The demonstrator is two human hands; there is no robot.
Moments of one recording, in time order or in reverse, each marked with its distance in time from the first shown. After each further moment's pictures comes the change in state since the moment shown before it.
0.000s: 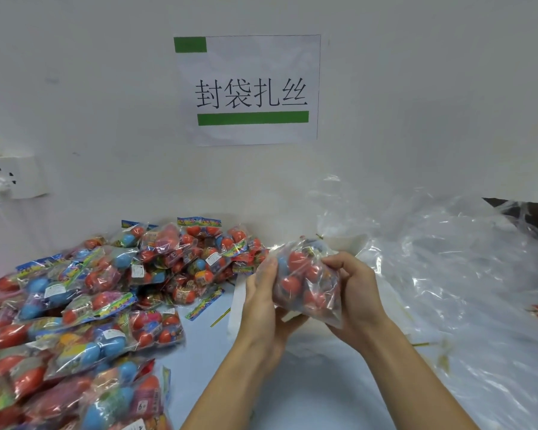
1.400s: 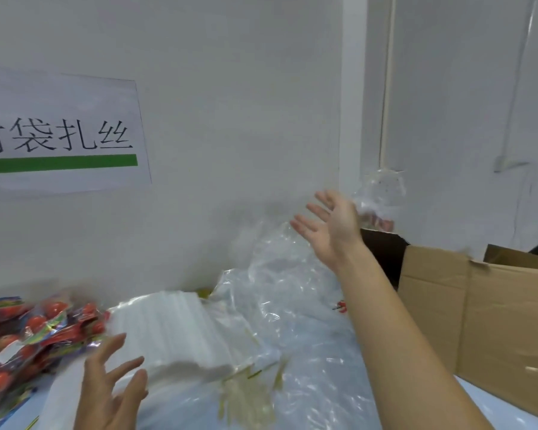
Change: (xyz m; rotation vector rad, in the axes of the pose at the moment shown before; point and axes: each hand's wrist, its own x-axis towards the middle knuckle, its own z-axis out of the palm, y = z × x) left_hand 0.016 -0.051 -0.003 0.632 -0.078 0.606; right_hand -0.048 -0.221 -0.092 -0.015 0.629 -0.506
